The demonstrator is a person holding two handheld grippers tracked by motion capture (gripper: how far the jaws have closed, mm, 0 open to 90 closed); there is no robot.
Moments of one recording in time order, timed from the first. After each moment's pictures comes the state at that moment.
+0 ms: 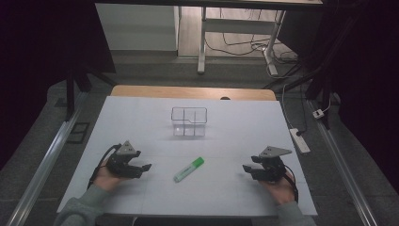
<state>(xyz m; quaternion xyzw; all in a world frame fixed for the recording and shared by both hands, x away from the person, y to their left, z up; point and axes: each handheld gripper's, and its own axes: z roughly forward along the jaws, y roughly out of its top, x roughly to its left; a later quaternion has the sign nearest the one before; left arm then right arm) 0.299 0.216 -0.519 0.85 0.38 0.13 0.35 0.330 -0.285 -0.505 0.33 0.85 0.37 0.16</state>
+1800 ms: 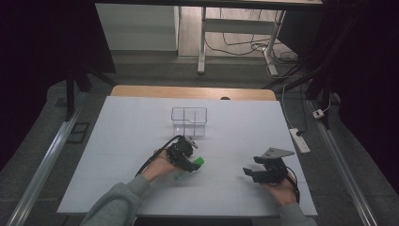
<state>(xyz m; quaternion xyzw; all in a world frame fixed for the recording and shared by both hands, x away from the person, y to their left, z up) 0.365 0.047 -0.512 0.93 0.27 0.02 0.26 0.329 -0.290 -0.509 0.34 0.85 0.38 0.14</state>
